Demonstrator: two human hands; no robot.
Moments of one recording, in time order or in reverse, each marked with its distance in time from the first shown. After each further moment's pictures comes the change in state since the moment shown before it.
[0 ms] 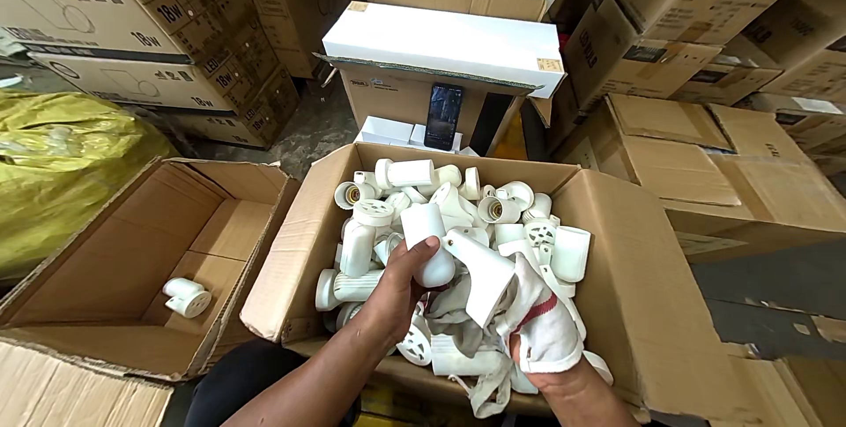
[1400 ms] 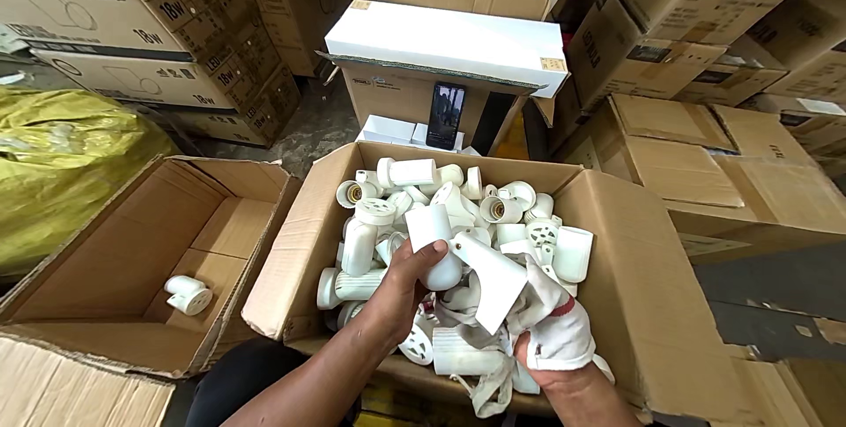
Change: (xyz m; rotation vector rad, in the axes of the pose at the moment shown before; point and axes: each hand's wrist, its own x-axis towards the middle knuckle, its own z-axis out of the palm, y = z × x) left_hand -0.003 0.003 0.000 -0.022 -0.060 0.011; right_hand -0.003 0.006 -0.011 0.097 0.041 -0.044
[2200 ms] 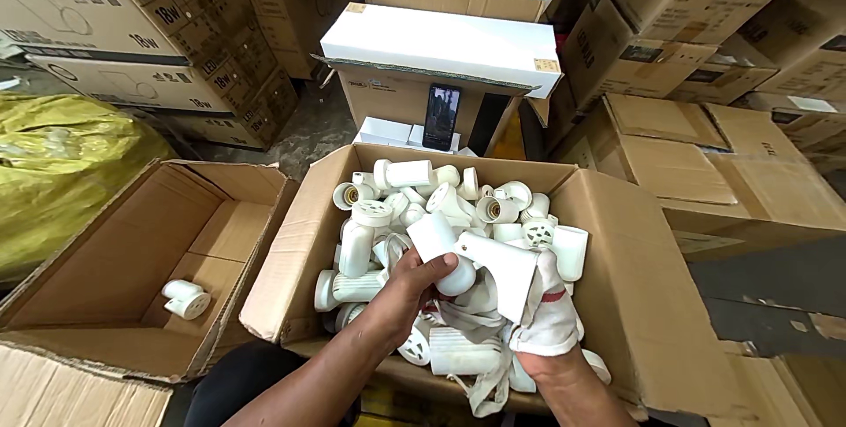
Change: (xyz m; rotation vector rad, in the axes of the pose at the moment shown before) left_hand 0.005 -0.009 -0.005 0.052 -0.172 -0.048; right_hand 0.005 0.002 0.006 -0.159 0.069 -0.171
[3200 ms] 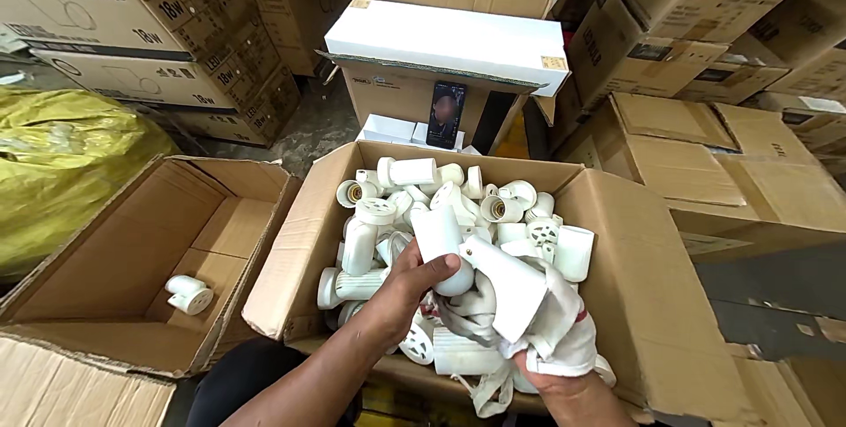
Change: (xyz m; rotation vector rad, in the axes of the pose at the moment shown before) left_hand -0.005 0.008 -0.002 0.053 -0.022 0.117; right_hand -0.012 0.006 -0.016 0.379 -0.088 0.201
